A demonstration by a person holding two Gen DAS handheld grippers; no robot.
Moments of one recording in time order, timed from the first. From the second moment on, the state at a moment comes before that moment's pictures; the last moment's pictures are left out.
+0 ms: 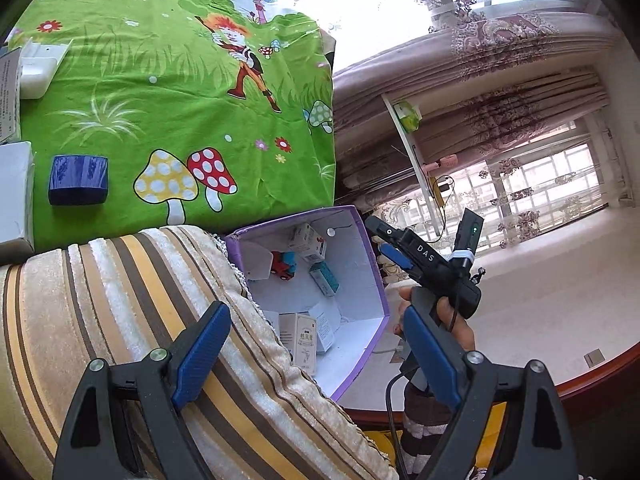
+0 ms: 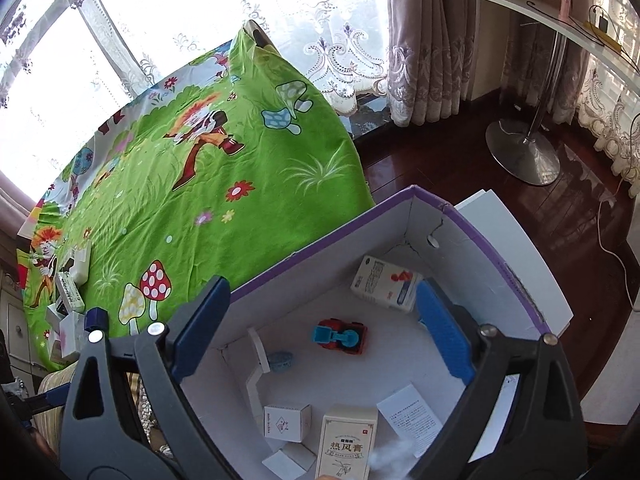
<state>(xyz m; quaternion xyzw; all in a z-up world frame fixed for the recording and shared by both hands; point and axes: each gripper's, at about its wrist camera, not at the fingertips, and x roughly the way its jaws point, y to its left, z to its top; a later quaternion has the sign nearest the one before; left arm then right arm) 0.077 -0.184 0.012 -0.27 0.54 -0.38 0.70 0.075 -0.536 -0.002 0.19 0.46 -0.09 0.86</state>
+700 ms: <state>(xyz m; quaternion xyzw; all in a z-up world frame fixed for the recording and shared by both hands) 0.068 -0.122 0.029 -0.31 0.50 -0.35 0.73 0.067 -0.449 0.042 0.16 0.45 -0.03 0.88</state>
